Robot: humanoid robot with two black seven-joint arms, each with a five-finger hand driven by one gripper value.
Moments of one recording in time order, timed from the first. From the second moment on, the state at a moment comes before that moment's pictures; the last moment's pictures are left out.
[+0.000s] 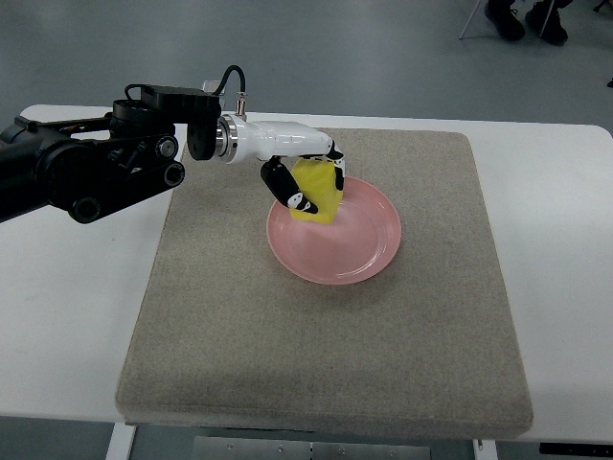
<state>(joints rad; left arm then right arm) -1.26 0.35 -0.11 -1.05 1.39 -0.24 -0.22 0.02 0.00 -0.10 0.14 -0.07 -0.08 0.01</state>
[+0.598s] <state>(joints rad) -1.26 0.31 -0.08 -1.05 1.39 -0.24 -0.22 0.02 0.00 -0.10 0.14 -0.07 -0.08 0.01</state>
